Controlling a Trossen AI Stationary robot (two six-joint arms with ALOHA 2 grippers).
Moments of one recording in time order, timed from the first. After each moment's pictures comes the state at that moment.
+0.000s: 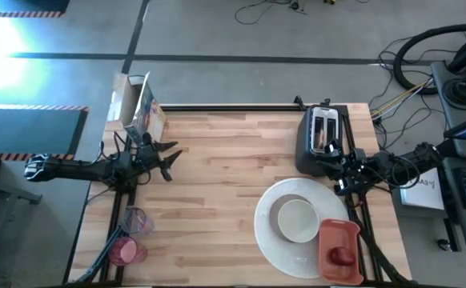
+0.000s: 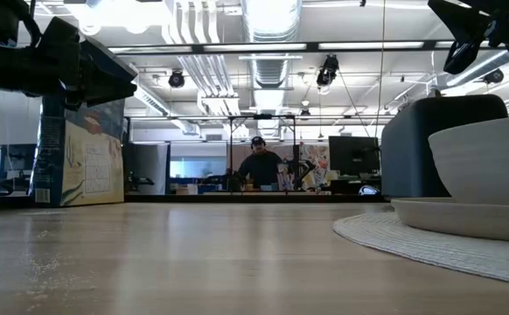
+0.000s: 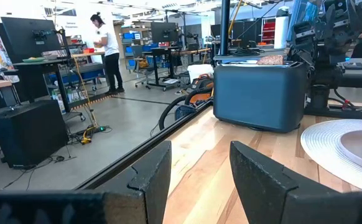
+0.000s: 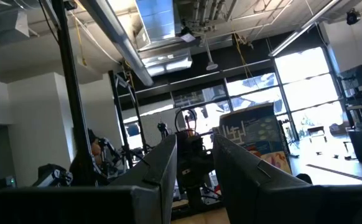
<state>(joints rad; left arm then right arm) -0.01 0.32 0.04 0.31 -0.54 0.08 0.29 0.16 0.01 0.63 0.34 0.07</state>
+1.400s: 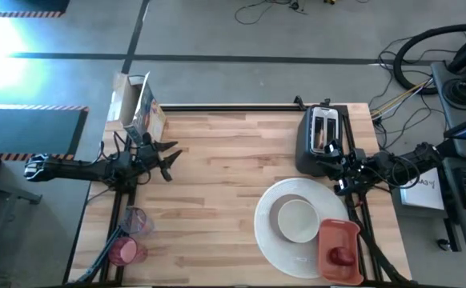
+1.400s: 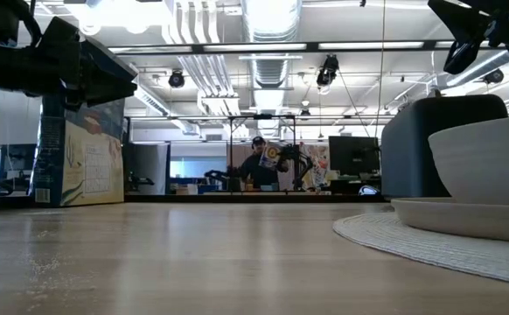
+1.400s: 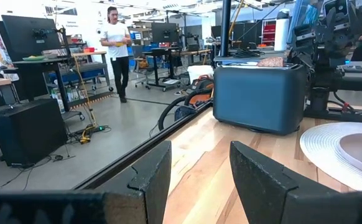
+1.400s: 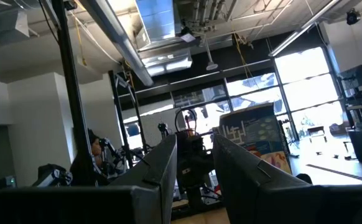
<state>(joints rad) -0.01 0.33 0.04 0.32 -0.54 0.07 0.29 0.16 0.01 0.63 0.34 0.07</state>
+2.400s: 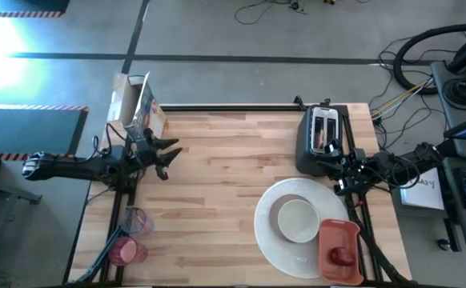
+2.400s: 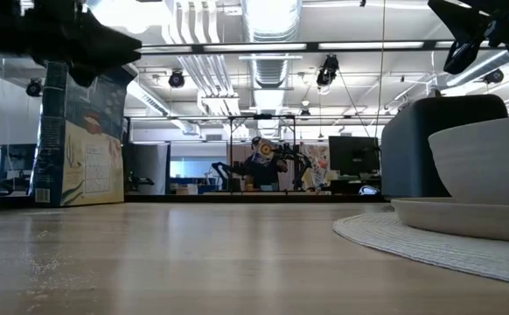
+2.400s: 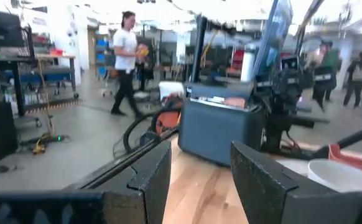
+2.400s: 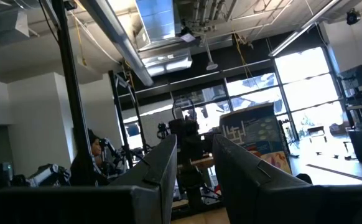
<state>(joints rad) -0.01 0.40 0.23 0.26 -0.42 -0.04 0.29 0.16 0.01 0.63 0.34 0.07</state>
